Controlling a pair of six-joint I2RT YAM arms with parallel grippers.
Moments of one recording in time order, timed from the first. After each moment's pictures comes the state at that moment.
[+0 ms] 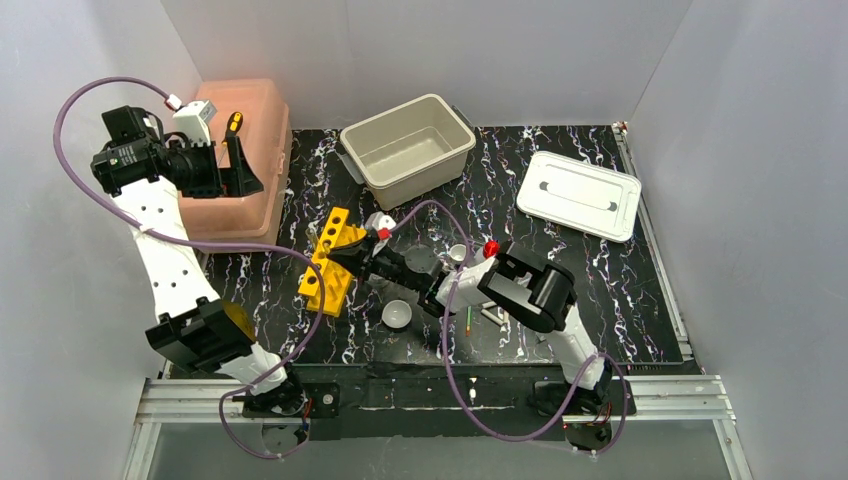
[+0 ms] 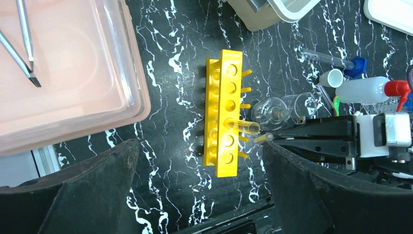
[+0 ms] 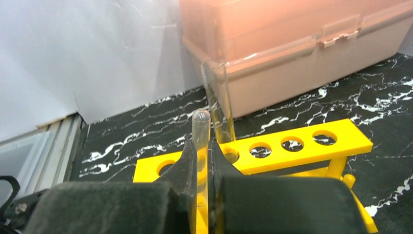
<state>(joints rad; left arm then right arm) 0.47 1.52 1.91 -1.35 0.66 0.36 1.09 2.13 1.09 1.24 -0.14 0.20</state>
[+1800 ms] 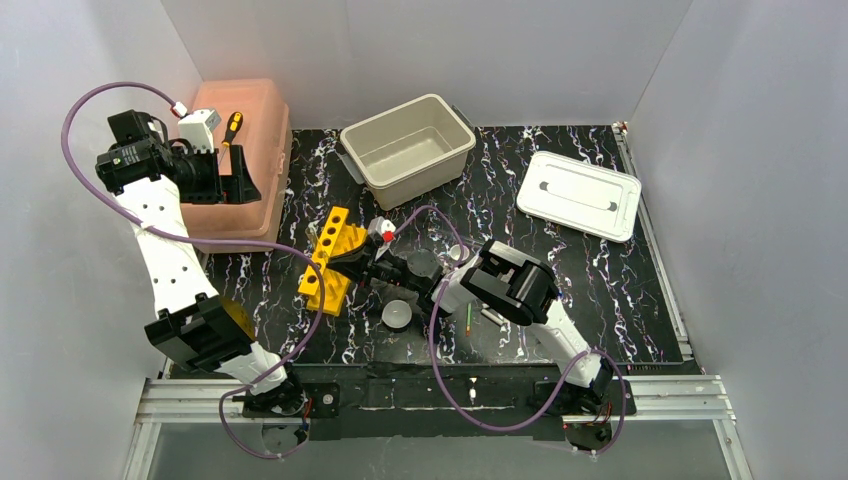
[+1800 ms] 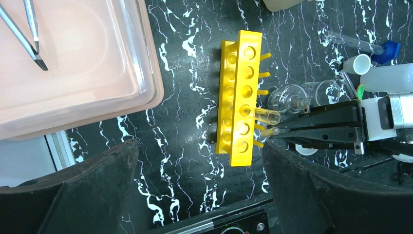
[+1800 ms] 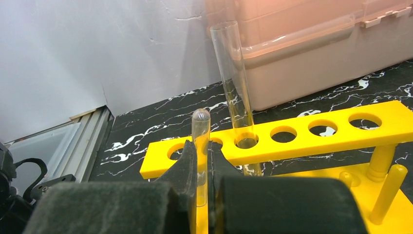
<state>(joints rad) 0.47 1.54 1.89 -1.38 0.58 0.42 1.05 2.28 1.13 1.44 -0.28 0.34</state>
